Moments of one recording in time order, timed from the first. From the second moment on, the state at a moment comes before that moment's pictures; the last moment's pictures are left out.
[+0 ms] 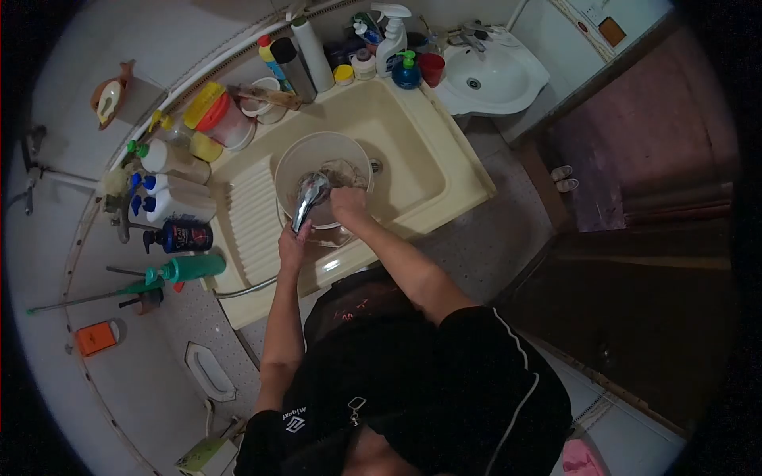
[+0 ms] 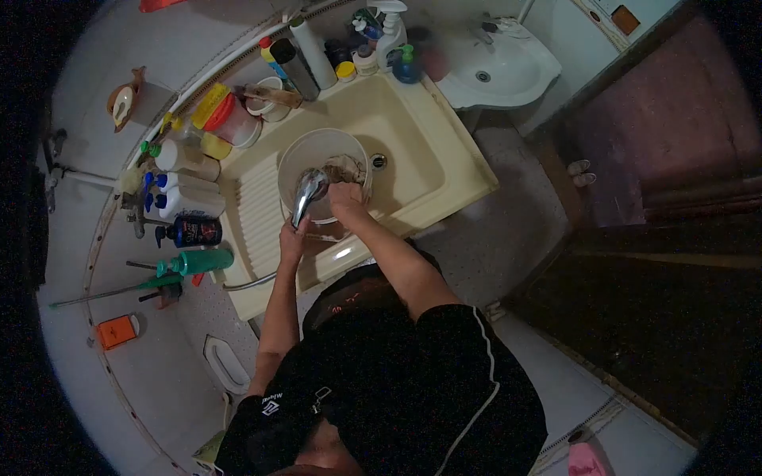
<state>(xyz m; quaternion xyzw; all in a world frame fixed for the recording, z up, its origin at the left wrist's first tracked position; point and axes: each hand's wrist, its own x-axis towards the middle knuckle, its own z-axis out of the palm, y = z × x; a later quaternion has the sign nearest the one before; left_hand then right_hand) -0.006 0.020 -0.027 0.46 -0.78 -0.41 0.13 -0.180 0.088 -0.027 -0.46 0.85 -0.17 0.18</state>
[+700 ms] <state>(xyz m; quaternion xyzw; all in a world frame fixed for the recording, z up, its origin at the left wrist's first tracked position) 0.001 0.017 -0.008 0.51 -0.78 -0.36 0.06 -0.183 0.113 0.012 -0.61 0.74 -0.05 0.30</state>
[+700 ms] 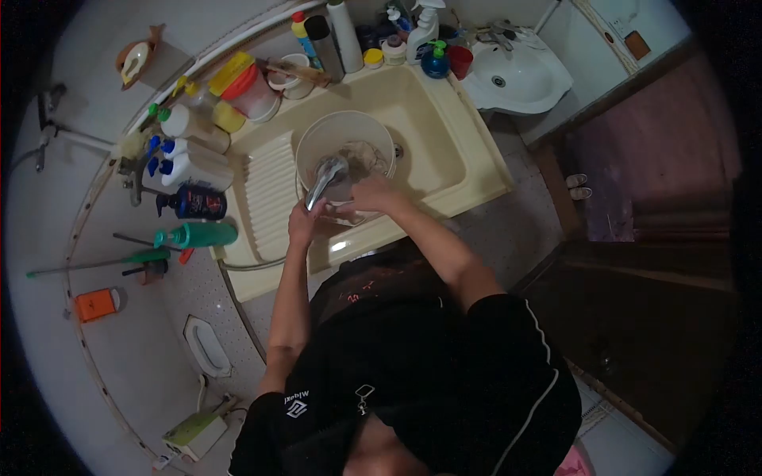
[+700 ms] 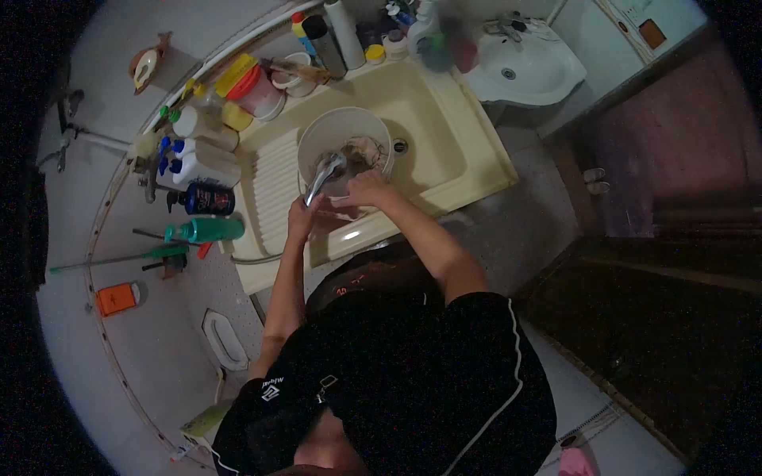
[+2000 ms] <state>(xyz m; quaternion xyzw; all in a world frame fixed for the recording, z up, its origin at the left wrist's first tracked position) 0.015 0.017 0.014 0.44 -0.72 -0.48 0.23 -0.170 0.111 -0.033 -0.52 0.83 -0.12 0.16</state>
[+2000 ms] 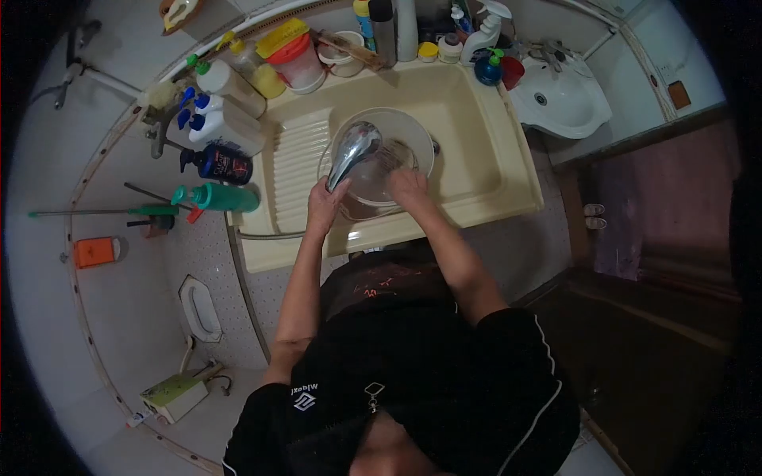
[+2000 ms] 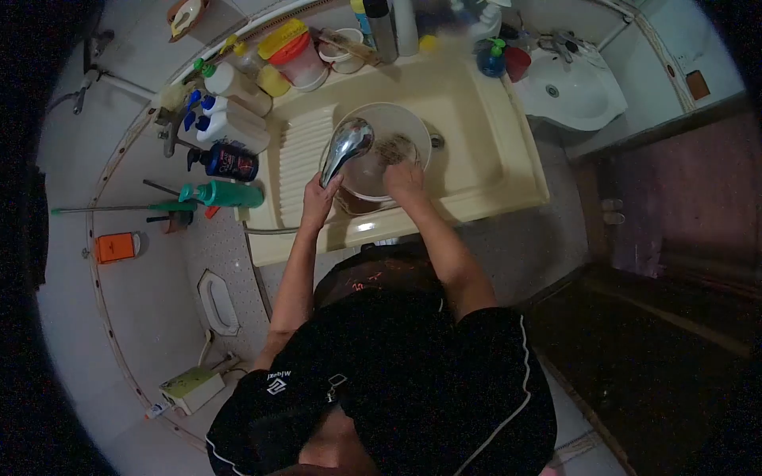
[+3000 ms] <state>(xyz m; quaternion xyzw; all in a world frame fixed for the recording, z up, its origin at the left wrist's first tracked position) 0.013 0.033 -0.040 0.50 -0.72 -0.47 0.08 -0.176 0.106 -0.016 -0.55 0.79 -0.10 0.26</state>
